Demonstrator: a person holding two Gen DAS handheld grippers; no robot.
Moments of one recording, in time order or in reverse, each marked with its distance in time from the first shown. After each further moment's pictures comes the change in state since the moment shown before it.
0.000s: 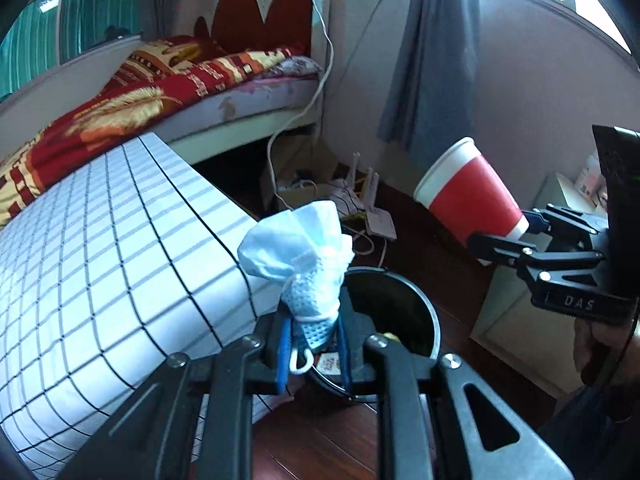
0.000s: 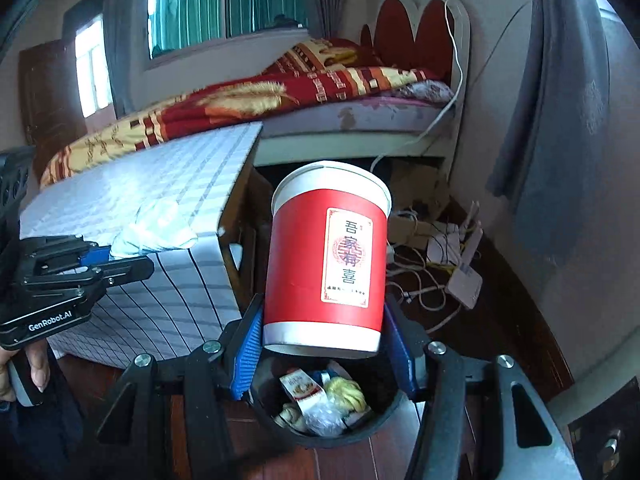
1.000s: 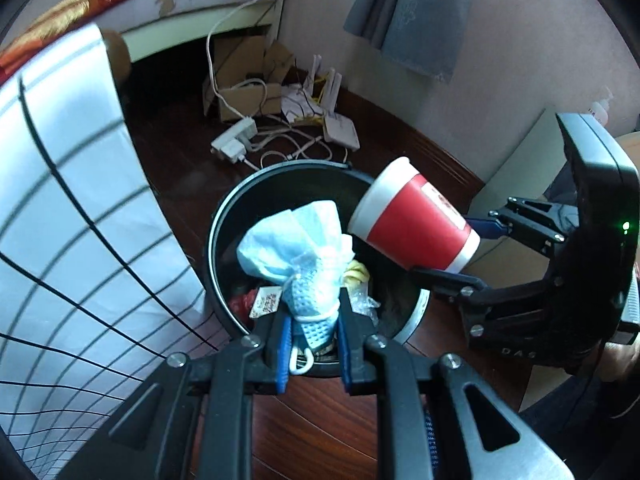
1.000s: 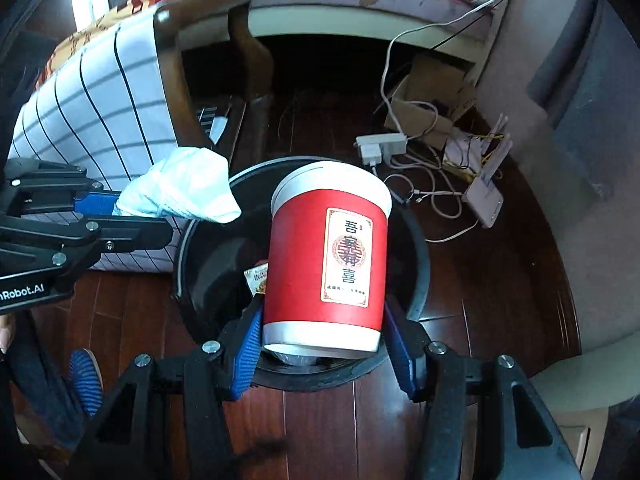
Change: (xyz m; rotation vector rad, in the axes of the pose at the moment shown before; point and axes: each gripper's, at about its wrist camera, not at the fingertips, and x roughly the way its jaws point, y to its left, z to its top) left arm 0.120 -0.040 -0.049 -0.025 0.306 -0.166; right arm 0.114 -0.019 -0.090 -0.107 0.352 0.013
